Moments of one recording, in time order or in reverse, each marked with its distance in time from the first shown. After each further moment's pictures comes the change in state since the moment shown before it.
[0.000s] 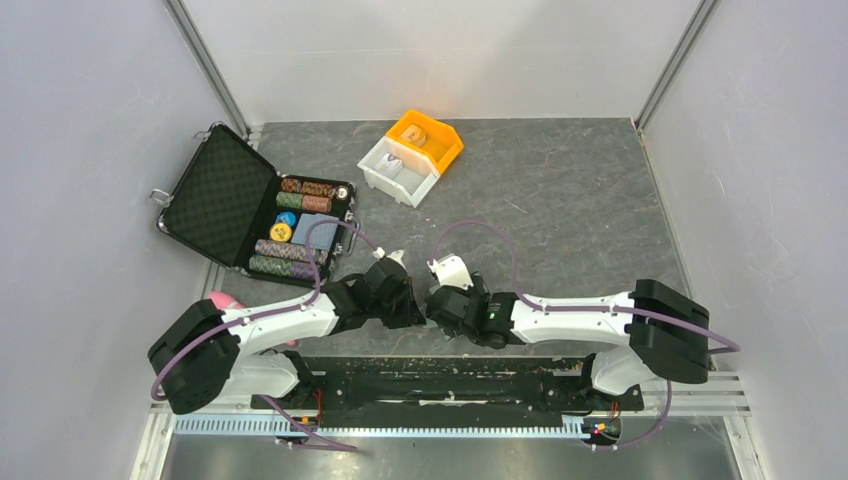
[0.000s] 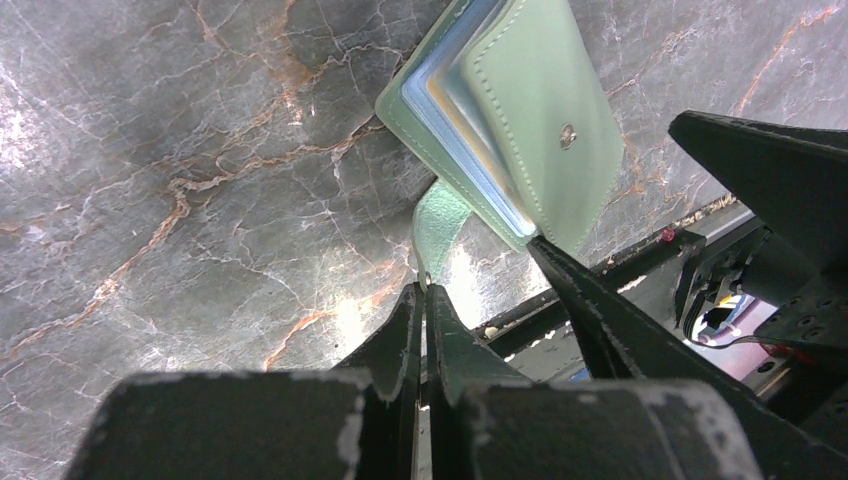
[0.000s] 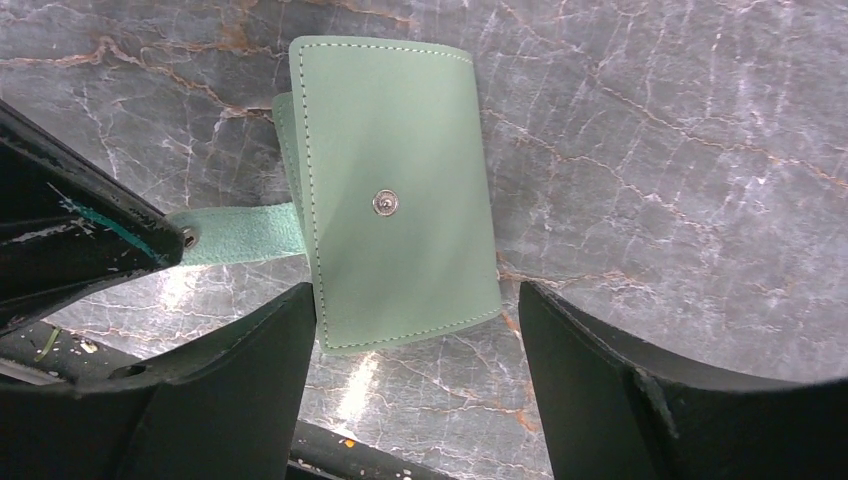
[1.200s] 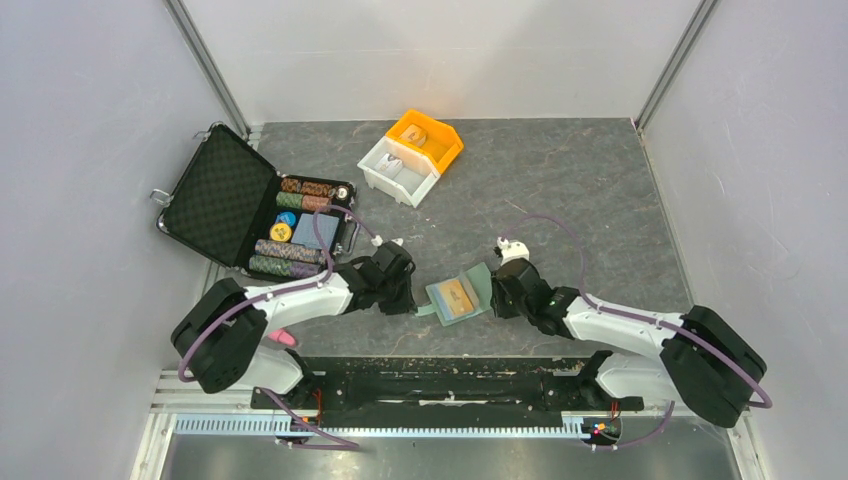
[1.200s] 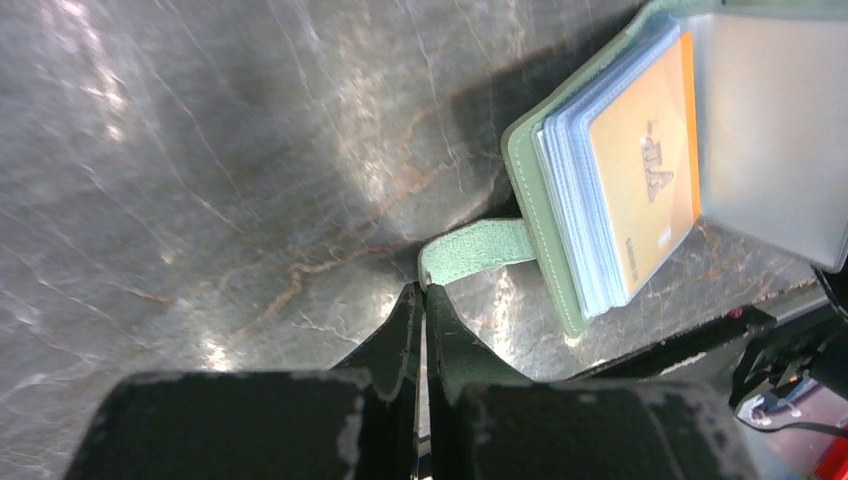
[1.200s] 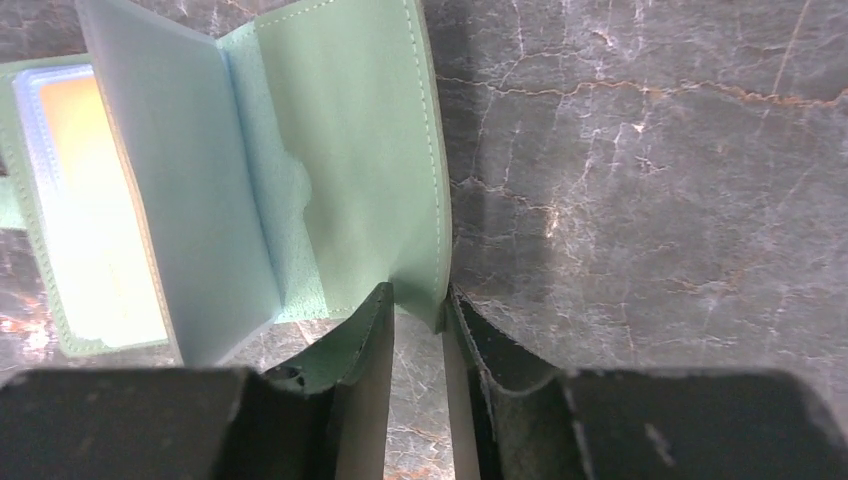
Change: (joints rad) left arm 0.084 0.150 0.109 -0.093 -0.047 0.071; right arm -0.424 -0.269 -0.372 0.289 -0.310 -0.086
